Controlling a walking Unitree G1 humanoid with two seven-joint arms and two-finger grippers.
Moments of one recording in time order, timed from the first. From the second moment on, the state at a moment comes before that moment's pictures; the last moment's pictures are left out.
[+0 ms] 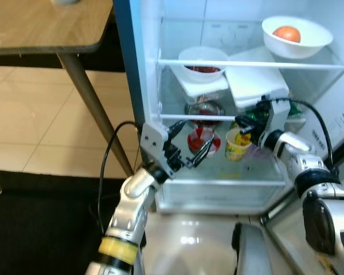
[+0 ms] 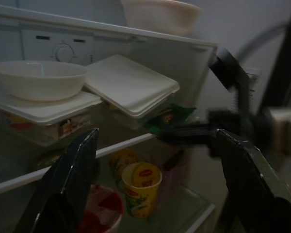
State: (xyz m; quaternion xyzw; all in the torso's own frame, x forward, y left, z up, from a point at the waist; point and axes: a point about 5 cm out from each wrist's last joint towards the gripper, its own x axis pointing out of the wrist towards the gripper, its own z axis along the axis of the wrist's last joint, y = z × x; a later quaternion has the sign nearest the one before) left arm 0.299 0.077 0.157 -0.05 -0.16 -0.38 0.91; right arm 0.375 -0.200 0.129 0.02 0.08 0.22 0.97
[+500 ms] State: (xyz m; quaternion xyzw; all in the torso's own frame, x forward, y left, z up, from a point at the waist) left arm 0.305 0.101 0.099 -0.07 -0.07 -0.32 0.94; right arm 0.323 -0.225 0.056 0.07 0.16 0.18 0.97
